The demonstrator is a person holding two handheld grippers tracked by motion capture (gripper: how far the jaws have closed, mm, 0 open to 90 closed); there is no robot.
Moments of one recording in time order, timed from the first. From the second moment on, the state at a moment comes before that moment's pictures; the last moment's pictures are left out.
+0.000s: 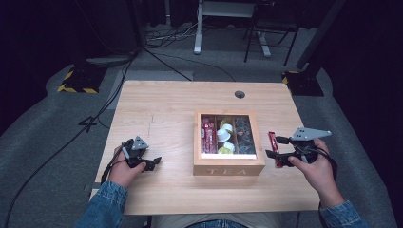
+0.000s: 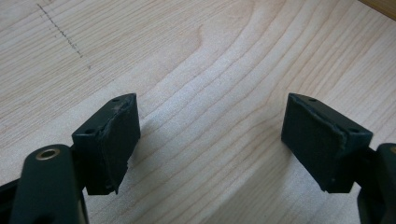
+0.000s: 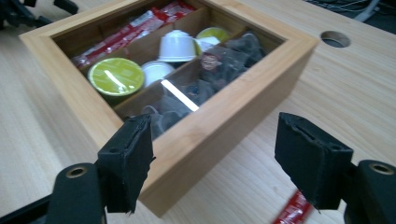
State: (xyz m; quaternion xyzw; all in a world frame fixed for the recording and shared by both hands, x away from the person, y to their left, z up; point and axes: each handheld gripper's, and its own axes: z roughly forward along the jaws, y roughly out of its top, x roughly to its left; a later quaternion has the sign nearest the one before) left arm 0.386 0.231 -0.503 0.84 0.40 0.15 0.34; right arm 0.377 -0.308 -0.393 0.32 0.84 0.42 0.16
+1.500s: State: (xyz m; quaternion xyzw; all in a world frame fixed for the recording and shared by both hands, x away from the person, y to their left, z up) left arm 0.380 0.236 -0.503 0.83 0.40 0.16 0.34; right arm 0.402 -0.405 -0.442 0.44 0.78 0.39 0.21
